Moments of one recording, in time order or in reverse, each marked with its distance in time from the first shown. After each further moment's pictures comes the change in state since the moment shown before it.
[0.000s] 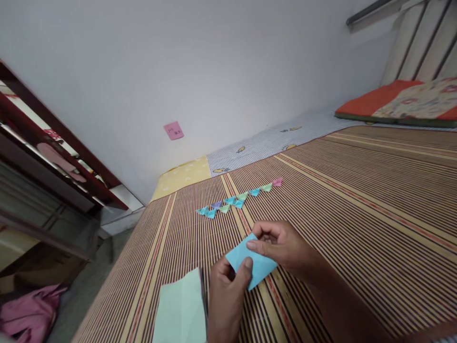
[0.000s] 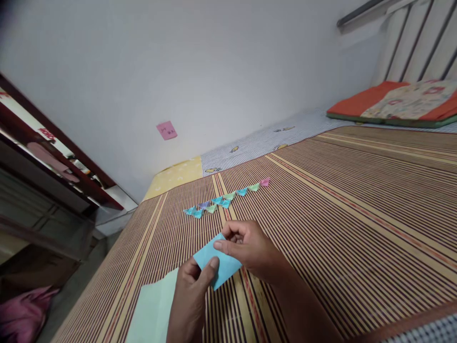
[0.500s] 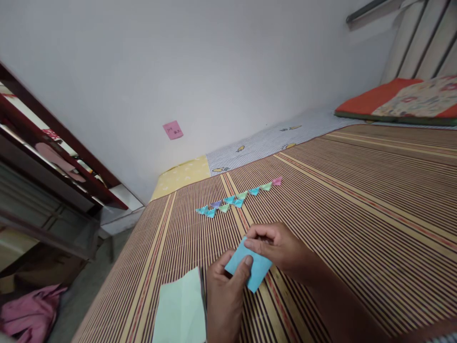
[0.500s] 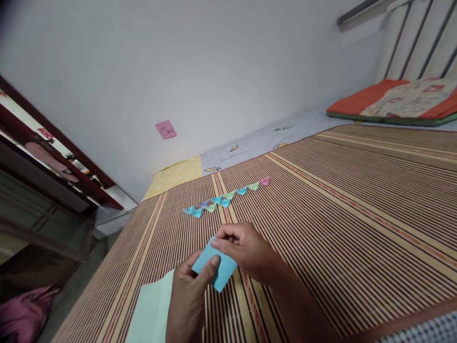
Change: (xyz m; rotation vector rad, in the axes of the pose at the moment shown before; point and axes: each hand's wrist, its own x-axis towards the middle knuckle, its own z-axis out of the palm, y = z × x) left_hand 0.000 0.004 0.001 -0.008 0.073 -0.014; right_hand 0.000 -0.004 0.003 -0.102 -0.036 -0.047
